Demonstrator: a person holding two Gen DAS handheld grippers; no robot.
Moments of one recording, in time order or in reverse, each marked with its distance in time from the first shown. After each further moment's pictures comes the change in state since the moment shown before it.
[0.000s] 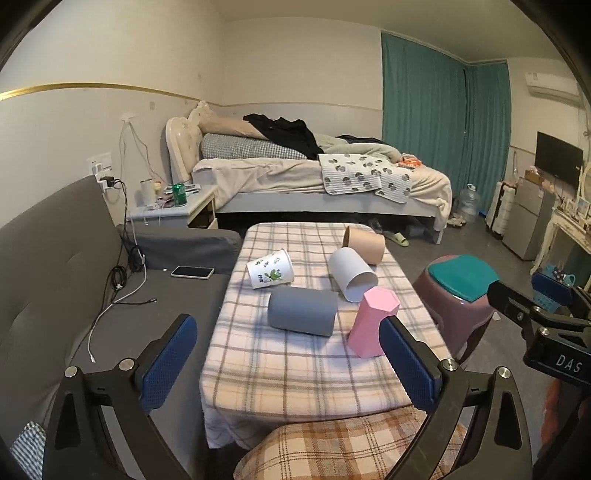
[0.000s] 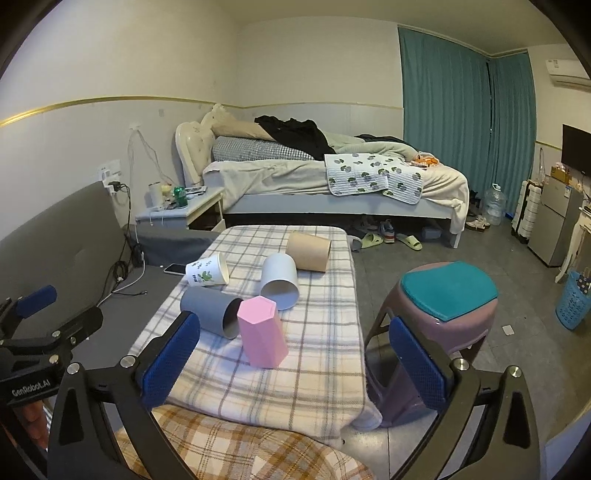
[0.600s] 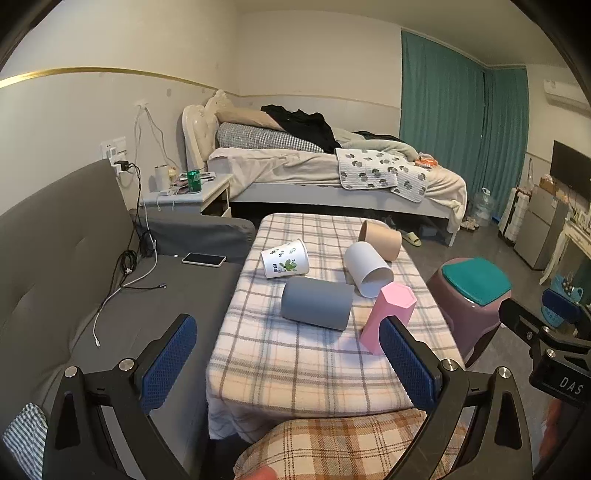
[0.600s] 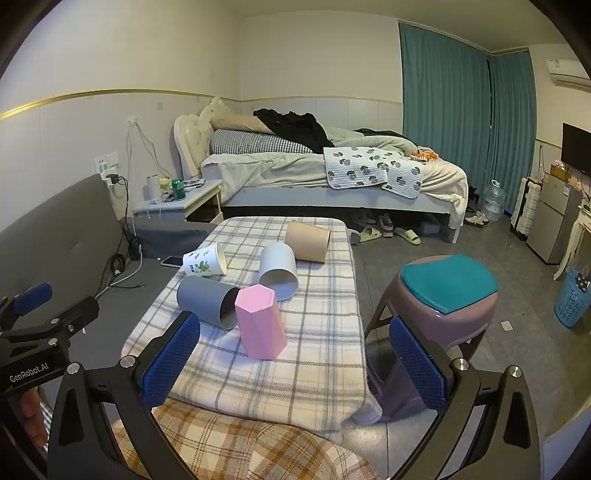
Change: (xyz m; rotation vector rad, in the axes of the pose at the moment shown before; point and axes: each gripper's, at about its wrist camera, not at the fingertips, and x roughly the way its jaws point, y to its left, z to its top) left arm 0.009 0.011 -0.006 -0.055 0.029 0.042; right arm 0.006 0.003 -0.008 -0.010 0.028 -0.004
